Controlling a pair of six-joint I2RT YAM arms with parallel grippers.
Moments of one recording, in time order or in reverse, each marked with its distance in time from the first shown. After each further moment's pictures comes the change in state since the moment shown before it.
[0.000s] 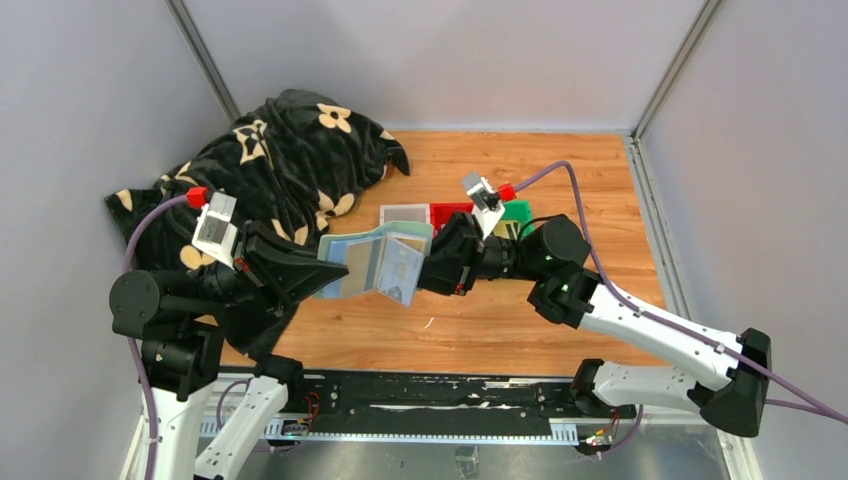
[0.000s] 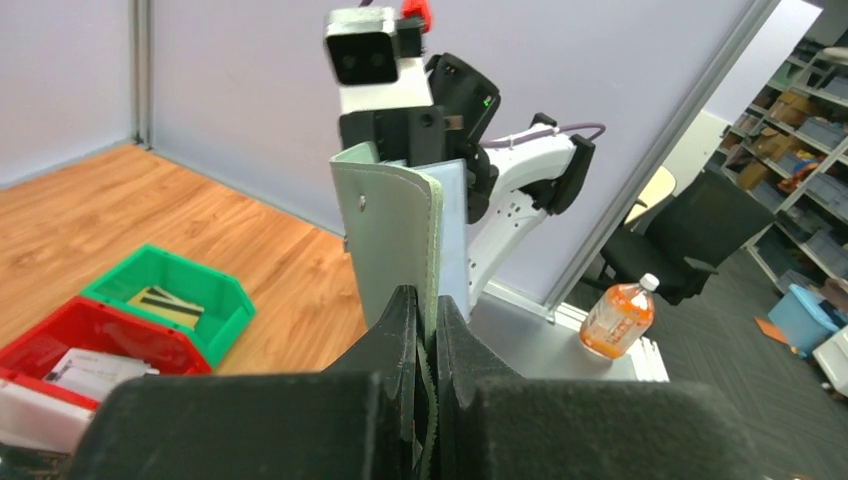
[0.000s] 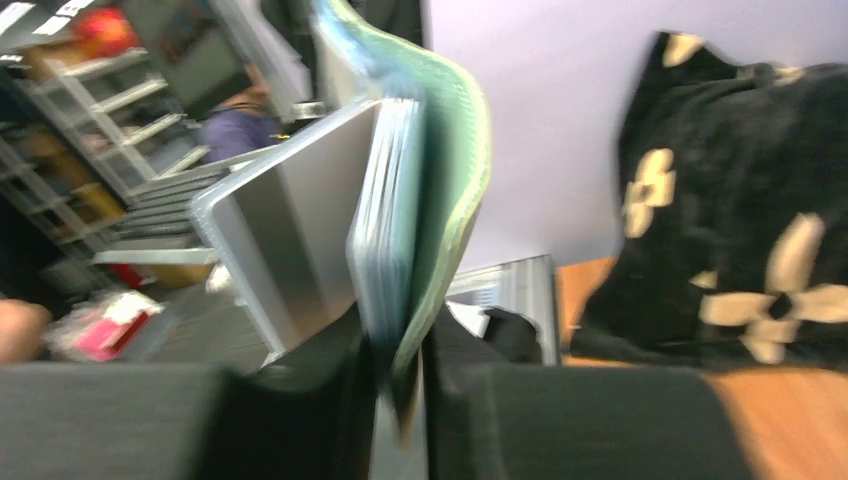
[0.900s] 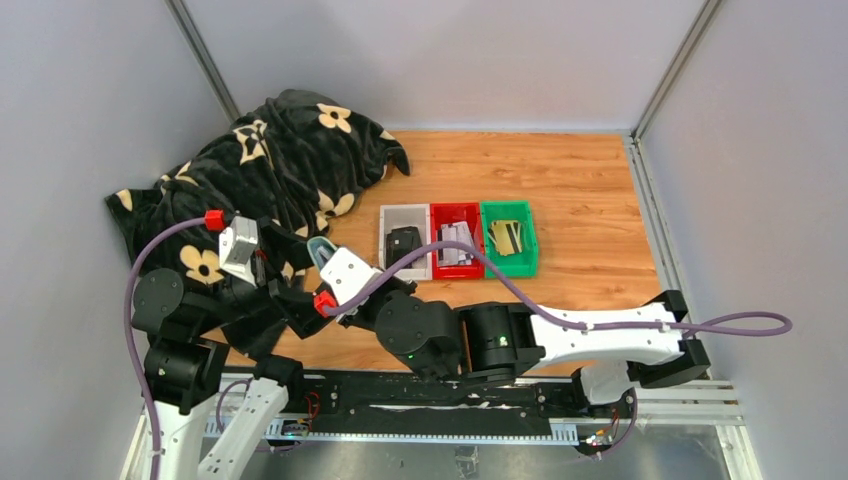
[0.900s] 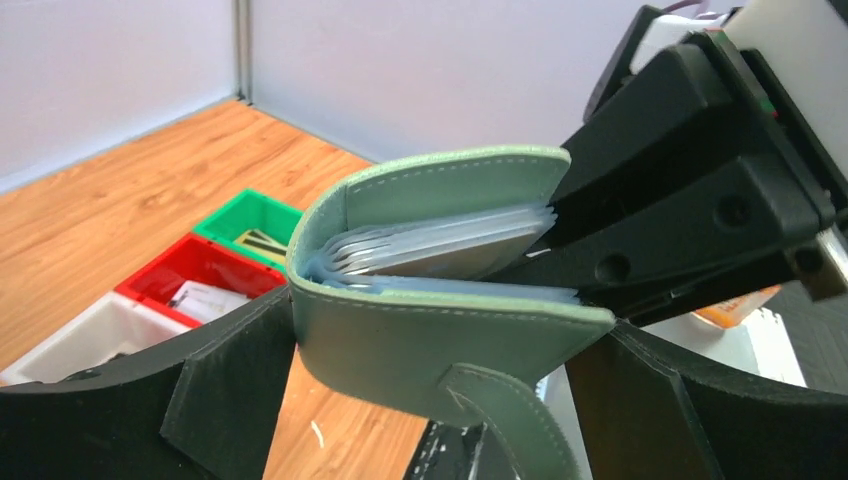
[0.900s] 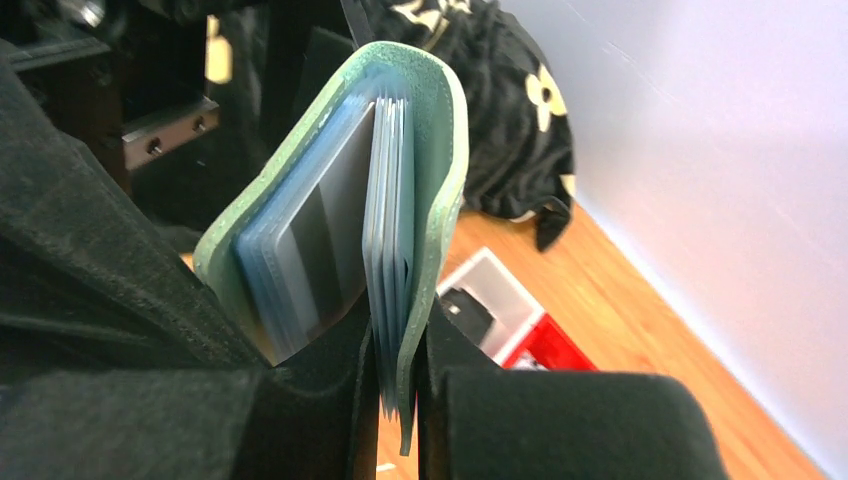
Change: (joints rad) left arm -0.003 -0.079 -0.063 -0.238 -0.074 0.316; right arm 0.662 0.476 0.830 -0.962 1.532 -0.856
